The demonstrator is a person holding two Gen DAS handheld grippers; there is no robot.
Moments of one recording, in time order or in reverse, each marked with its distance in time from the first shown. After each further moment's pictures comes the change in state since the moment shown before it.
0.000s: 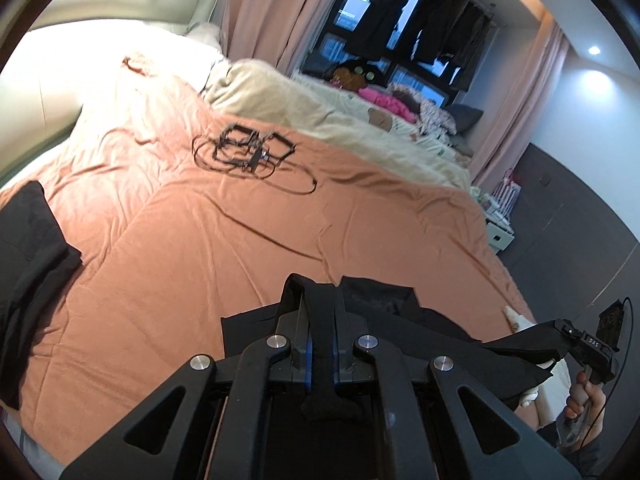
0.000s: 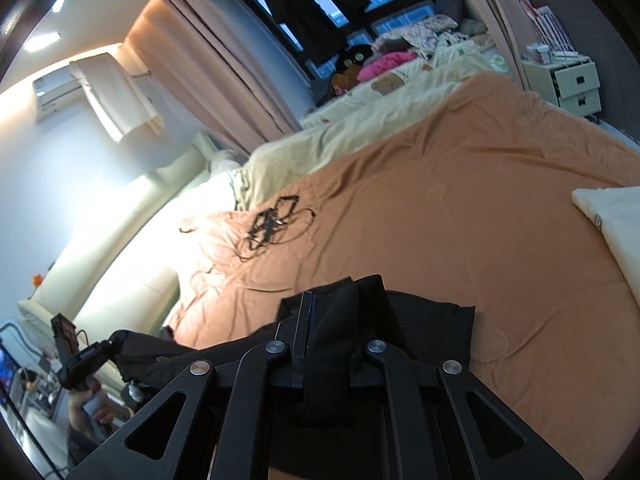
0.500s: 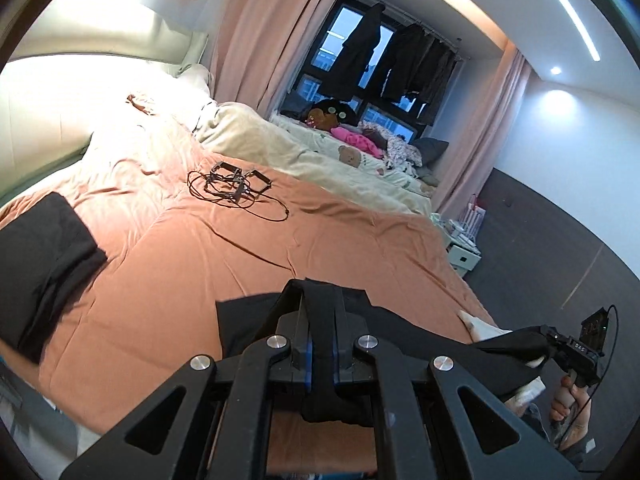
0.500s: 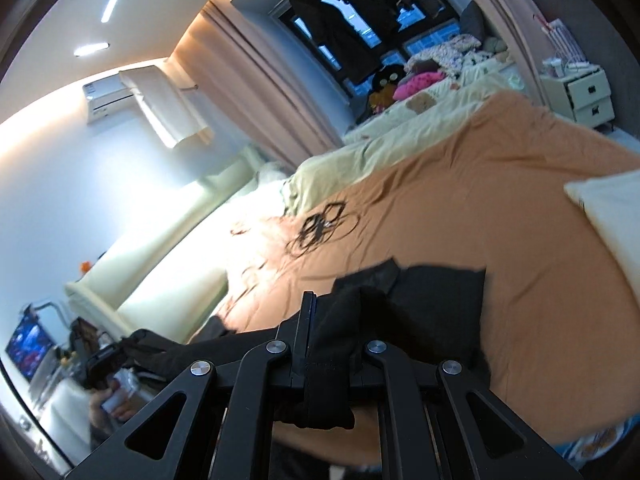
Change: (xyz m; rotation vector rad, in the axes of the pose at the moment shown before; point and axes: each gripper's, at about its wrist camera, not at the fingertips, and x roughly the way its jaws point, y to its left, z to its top) left arm -0.146 -0.025 -0.042 0.027 -0.151 -0.082; right arm -0.122 0.034 -0.049 -0.035 -0.102 0.130
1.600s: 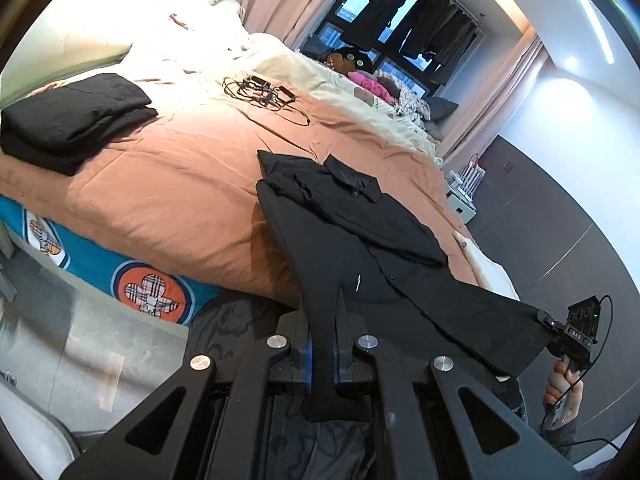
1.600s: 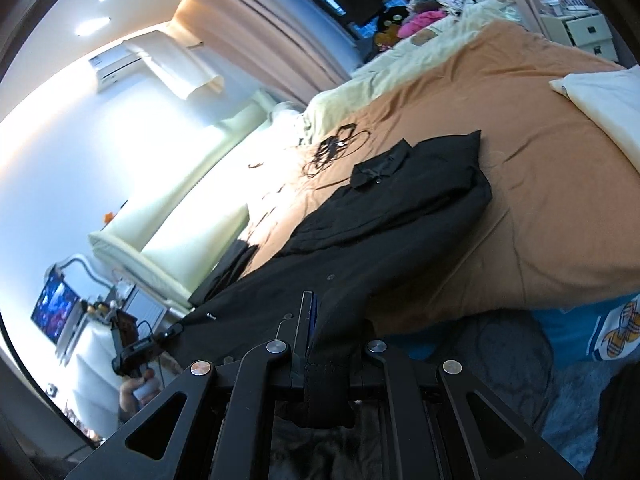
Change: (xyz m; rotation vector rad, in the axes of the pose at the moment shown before) left arm -0.133 0.049 -0.205 -0.118 0.174 -0.023; right arm -0.086 0.000 -0.166 0.051 0.213 0.119
